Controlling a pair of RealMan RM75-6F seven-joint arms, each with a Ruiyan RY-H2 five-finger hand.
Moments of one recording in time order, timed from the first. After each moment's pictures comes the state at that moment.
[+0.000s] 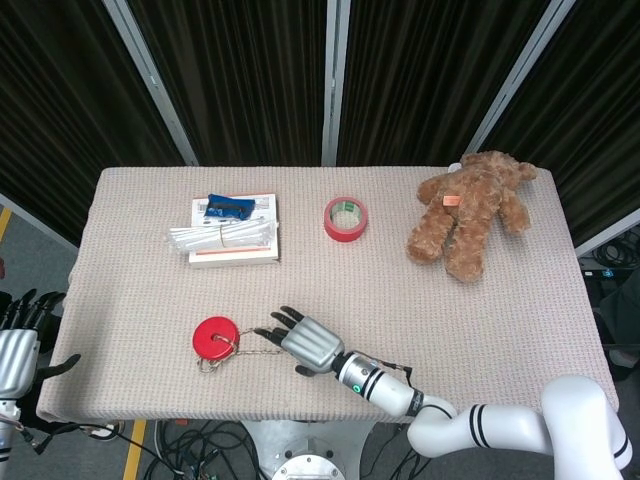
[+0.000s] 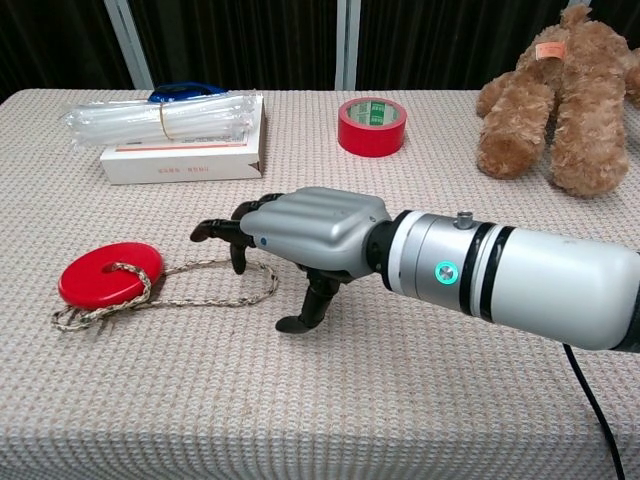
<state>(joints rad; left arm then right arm) -0.06 -1.24 -0.03 -1.37 1.51 1.53 -0.13 0.87 -1.75 0.16 -1.51 -1.33 0.72 -0.40</state>
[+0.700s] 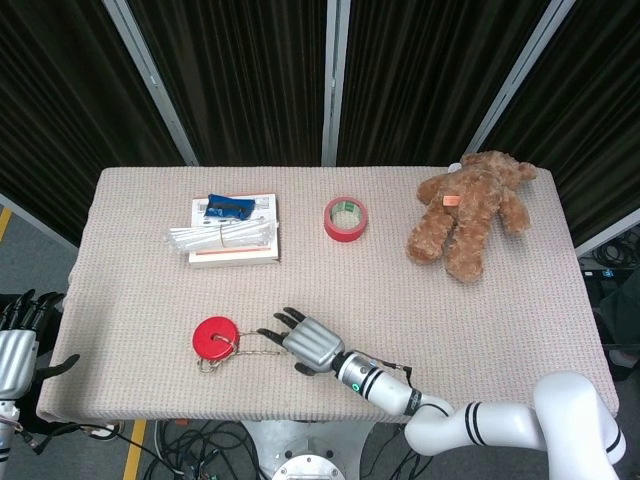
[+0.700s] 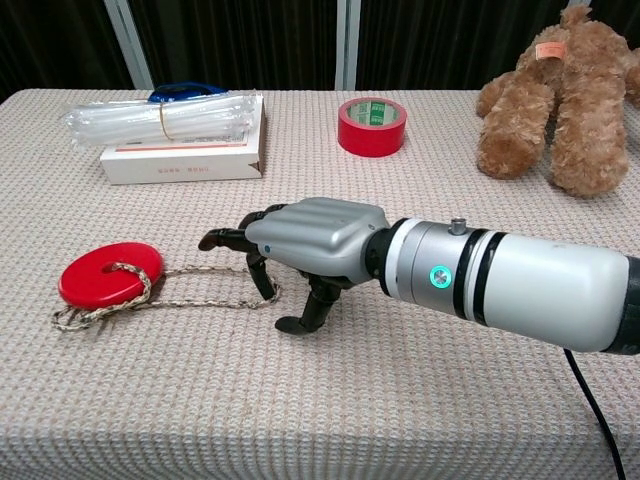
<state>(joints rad) -0.06 -1.24 -0.03 -1.36 1.51 1.53 -0.14 0.91 -1.76 0.14 -1.50 -1.26 0.71 -0.39</state>
